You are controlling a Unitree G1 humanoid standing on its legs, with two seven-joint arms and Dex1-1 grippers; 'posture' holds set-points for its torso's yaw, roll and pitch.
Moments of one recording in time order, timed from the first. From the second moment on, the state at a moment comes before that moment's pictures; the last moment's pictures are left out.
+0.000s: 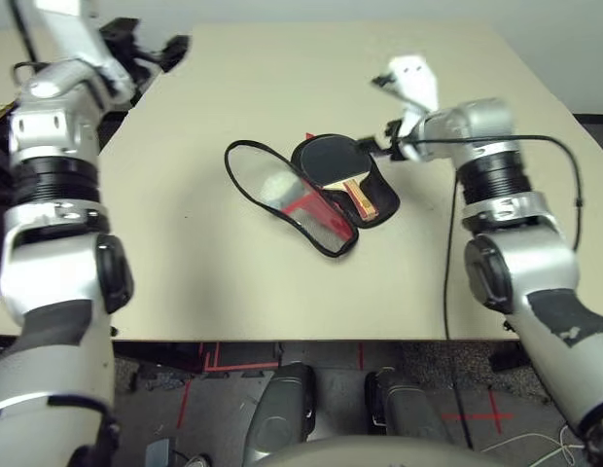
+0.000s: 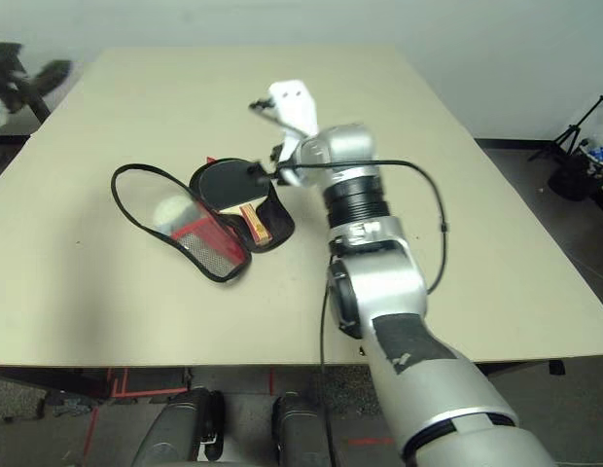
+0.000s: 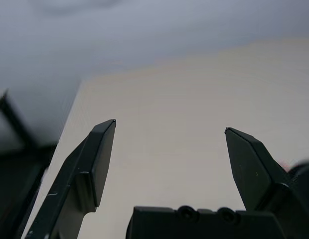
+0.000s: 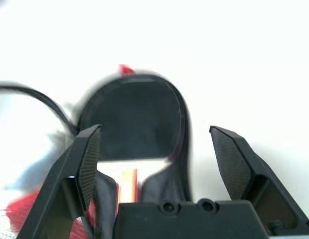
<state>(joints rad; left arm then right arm) -1.10 0.82 0.18 1.02 -0.13 0.14 -0.64 -1.12 -0.29 -0.18 0.41 0.27 1.09 0.48</state>
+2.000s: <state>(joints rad) -0.82 0.61 -0.05 0.33 -0.36 0.81 -1.15 -1.01 -0.30 -0.21 0.65 0.37 1.49 0.57</state>
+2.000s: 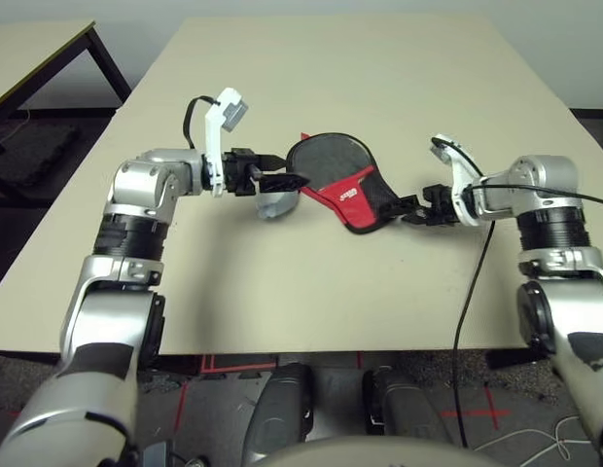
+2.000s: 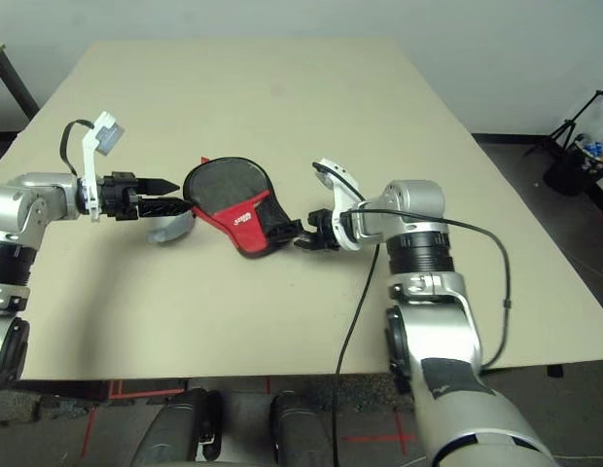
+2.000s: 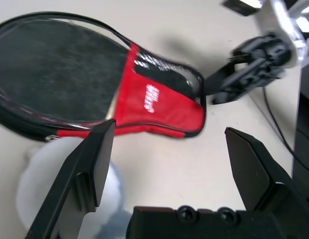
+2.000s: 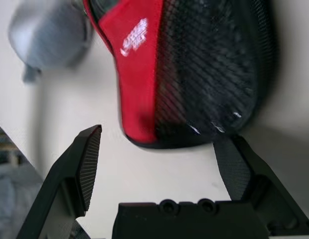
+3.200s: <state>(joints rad) -0.81 0.57 -0.05 0.34 -0.38 0.78 -1.06 -1.16 -0.37 -0.57 0.87 0.48 1.43 0.12</state>
